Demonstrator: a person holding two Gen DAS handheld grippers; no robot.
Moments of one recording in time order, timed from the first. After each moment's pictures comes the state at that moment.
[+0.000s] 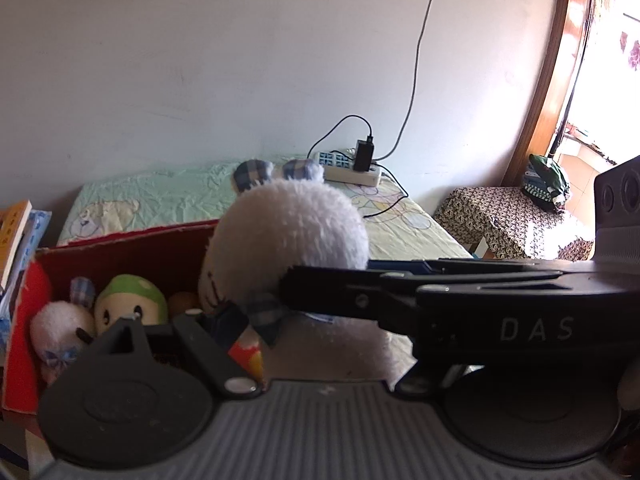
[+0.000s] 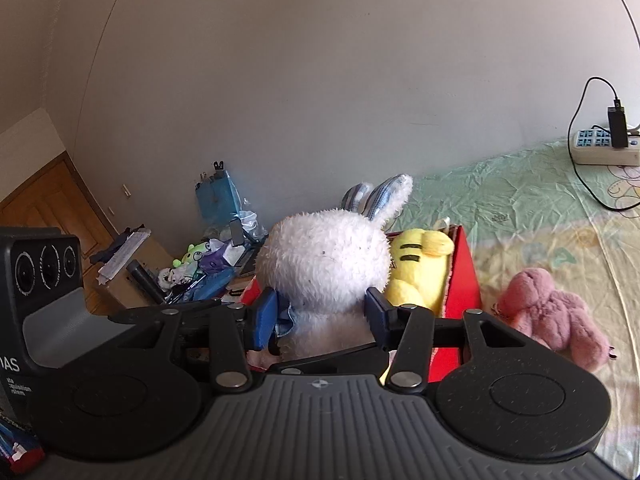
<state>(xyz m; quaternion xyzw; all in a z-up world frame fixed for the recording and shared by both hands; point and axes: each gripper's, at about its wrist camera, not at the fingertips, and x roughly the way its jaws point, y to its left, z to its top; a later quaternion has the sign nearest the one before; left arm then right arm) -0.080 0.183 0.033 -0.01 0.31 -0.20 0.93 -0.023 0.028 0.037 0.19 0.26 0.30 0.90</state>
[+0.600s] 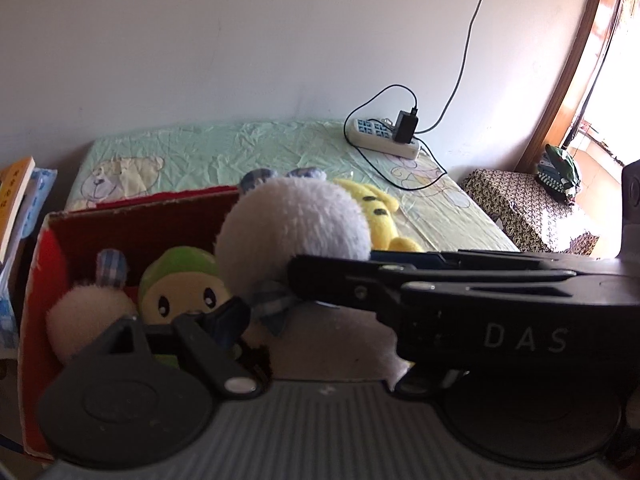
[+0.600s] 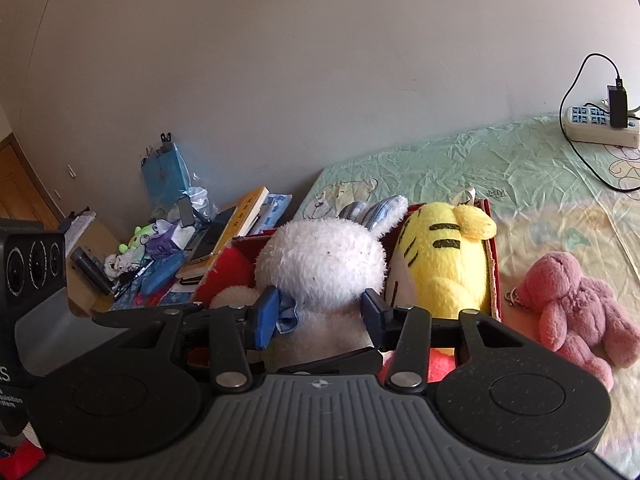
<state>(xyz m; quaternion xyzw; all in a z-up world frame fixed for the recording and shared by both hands) -0.022 0.253 -0.011 -0.03 0.37 -0.21 0.91 0.020 0.100 0.013 0.16 0.31 0.22 0.91</state>
